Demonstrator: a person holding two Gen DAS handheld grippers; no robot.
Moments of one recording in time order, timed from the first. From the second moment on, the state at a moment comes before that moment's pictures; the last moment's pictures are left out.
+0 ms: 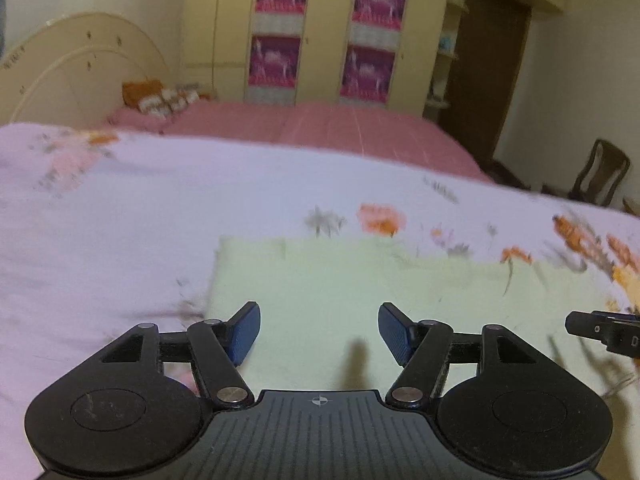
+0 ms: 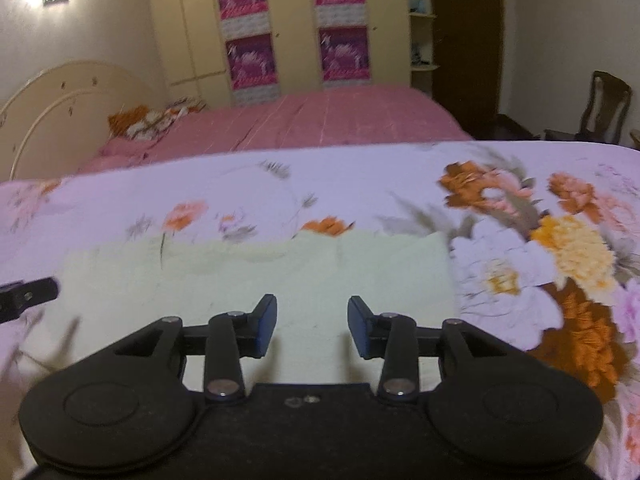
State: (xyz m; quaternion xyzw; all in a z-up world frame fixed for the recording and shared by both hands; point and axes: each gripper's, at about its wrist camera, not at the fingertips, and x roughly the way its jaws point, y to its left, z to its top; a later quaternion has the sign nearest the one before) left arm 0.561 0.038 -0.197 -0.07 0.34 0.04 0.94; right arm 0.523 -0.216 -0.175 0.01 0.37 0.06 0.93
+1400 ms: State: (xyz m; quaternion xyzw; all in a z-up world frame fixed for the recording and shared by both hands) left arm 0.427 -0.032 -0.203 -0.01 0.39 -0.01 0.92; right arm 0.396 -0.201 -0.195 -0.05 0.41 0.14 0.90
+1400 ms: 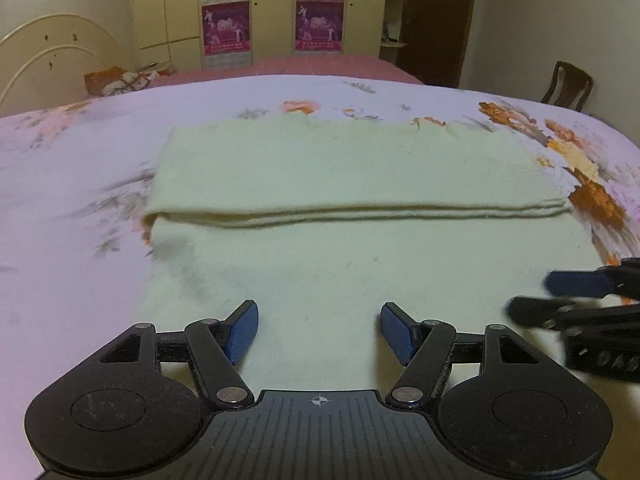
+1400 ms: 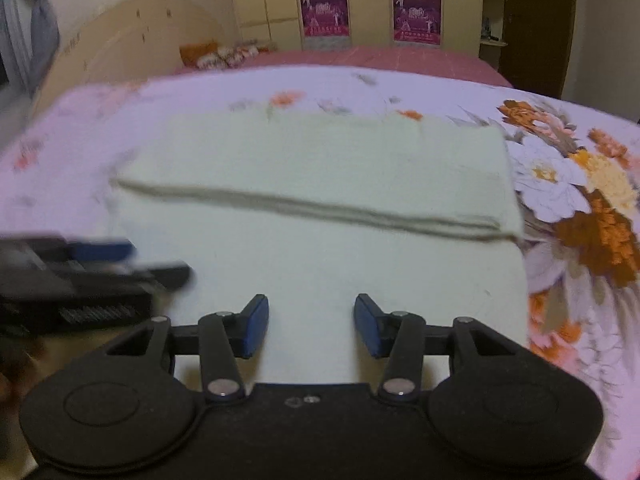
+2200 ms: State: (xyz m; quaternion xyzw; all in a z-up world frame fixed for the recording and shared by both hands) left arm 0.316 -0.042 -0.192 -0.02 0.41 -0.04 0.91; right arm 0.299 -0.214 -0.168 -0.02 0.40 0.18 0.90
